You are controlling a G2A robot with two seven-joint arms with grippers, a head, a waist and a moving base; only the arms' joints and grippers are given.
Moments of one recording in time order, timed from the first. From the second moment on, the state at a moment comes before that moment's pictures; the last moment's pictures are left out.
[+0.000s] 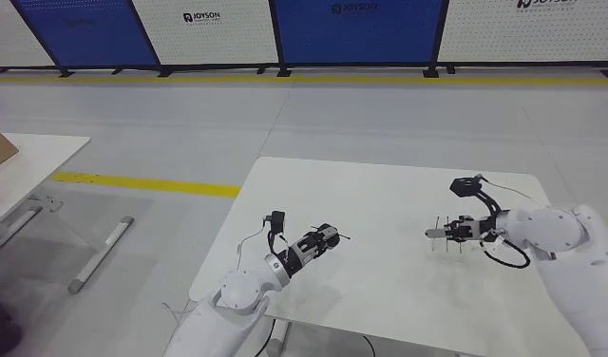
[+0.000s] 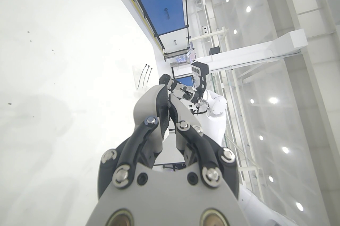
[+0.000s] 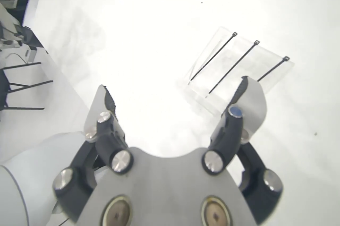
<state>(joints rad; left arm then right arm) 1.56 -1.19 -1.25 -1.67 -0.20 -0.13 -0.37 -0.82 -1.08 1.10 -1.14 -0.42 -0.32 1.20</state>
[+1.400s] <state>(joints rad) 1.56 -1.19 -1.25 -1.67 -0.20 -0.13 -0.37 -0.68 -1.14 0.94 -0.93 -0.47 -0.04 1.13</state>
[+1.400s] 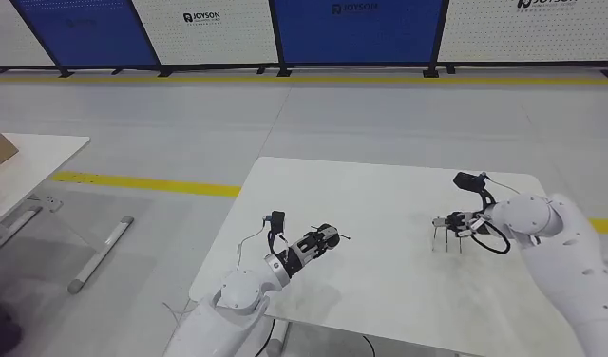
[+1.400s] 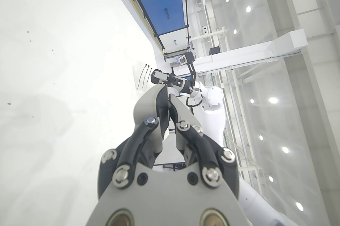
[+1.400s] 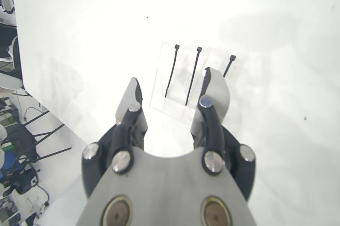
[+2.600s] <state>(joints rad) 1.56 -1.19 -1.25 -1.67 -0.20 -0.13 -0.37 -0.60 -1.20 0.86 -0.77 -0.49 0.03 1.18</state>
